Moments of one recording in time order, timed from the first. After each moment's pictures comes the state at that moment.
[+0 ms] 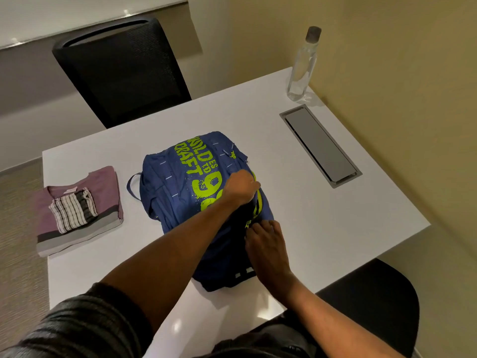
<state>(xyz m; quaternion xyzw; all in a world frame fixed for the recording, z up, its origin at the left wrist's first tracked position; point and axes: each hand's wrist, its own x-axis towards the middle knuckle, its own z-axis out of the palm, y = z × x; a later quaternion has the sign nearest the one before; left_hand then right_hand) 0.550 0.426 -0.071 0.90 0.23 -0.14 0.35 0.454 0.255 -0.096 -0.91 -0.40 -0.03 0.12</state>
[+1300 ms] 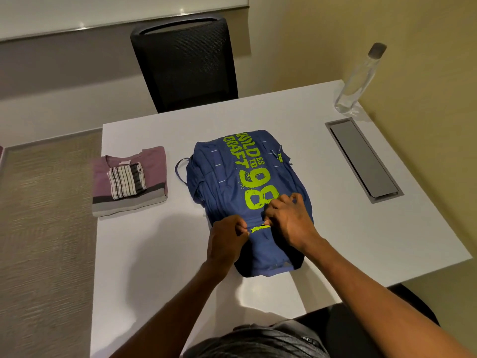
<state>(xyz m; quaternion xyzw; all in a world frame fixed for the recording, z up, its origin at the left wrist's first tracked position) 0.324 0.447 -0.082 0.82 0.36 0.08 0.43 0.492 0.318 -0.075 -0.84 -0.54 0.03 0.08</state>
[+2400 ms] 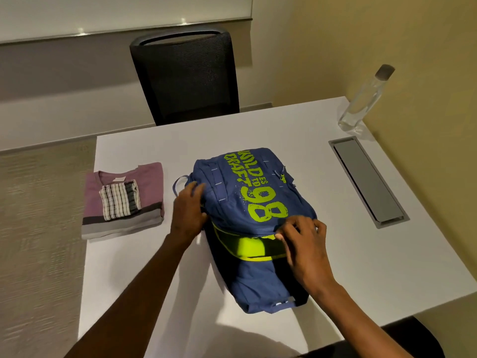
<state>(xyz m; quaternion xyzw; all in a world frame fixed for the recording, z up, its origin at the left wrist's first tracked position) 0.371 0.618 -0.116 0.91 0.33 0.09 0.24 0.483 0.316 -0.042 -0.86 -0.44 -0.03 0.24</state>
